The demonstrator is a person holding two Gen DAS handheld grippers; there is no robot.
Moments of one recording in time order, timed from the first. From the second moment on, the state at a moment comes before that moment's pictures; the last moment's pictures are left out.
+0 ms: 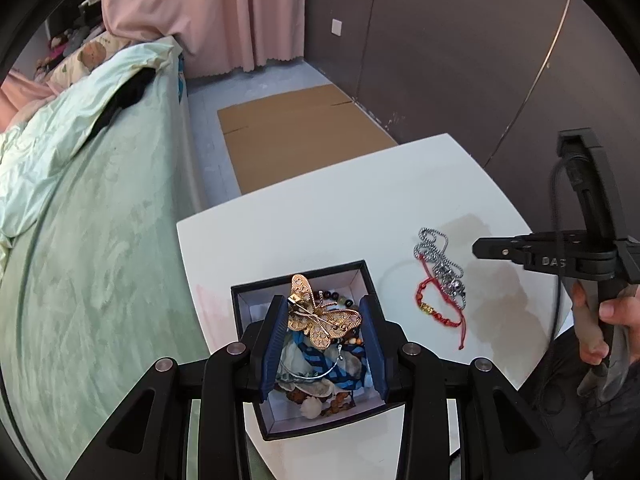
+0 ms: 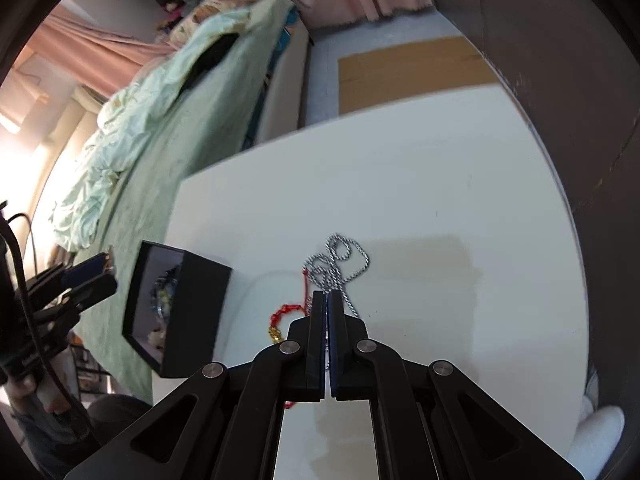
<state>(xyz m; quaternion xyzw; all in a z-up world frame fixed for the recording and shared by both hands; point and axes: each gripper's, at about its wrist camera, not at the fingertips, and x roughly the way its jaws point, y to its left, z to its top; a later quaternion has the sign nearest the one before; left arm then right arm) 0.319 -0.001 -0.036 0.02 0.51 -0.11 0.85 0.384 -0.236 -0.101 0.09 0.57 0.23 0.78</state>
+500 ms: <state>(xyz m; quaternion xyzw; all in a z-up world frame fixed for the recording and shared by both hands) 0.320 0.007 -0.044 0.01 0.52 -0.11 0.85 0.386 -0.200 -0.124 0.01 0.57 0.22 0.79</state>
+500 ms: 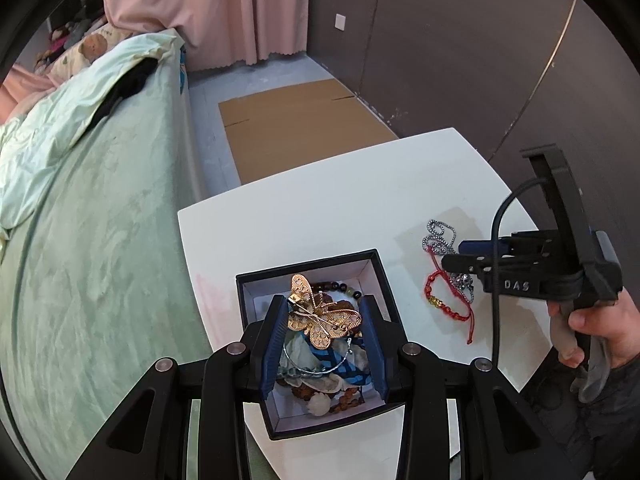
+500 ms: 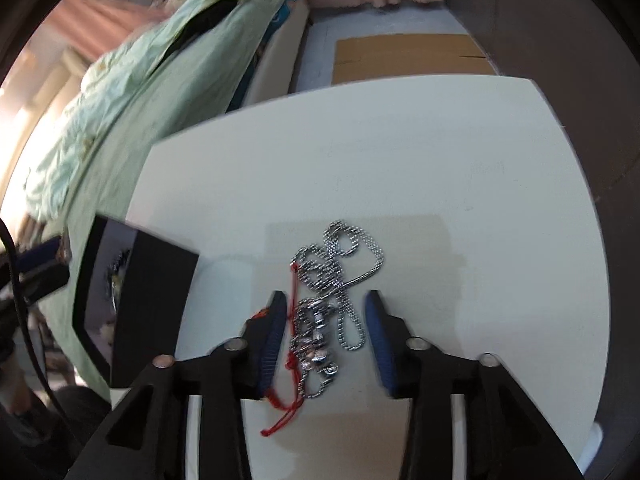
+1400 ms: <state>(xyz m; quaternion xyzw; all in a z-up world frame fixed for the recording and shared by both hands) 0.311 0.018 -0.046 -0.04 0.52 -0.12 0.84 0.351 -0.223 -0.020 0.08 0.47 0.26 0.84</state>
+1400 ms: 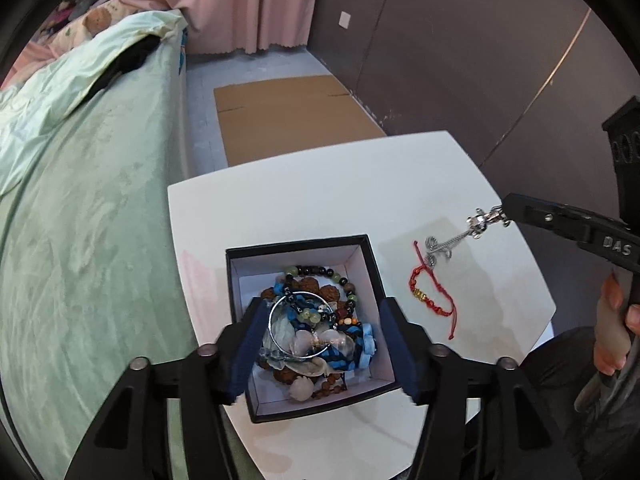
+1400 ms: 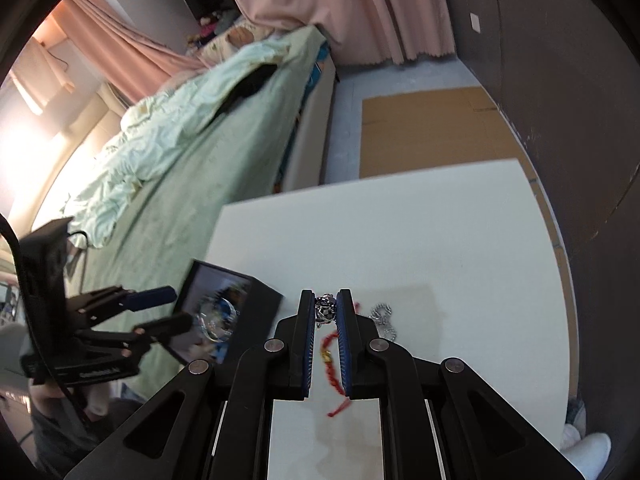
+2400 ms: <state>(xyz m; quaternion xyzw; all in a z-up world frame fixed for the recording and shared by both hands) 0.262 0.082 0.006 -0.07 0.48 -0.08 0.87 0.311 -0.128 0.074 0.07 0.37 0.35 0.85</state>
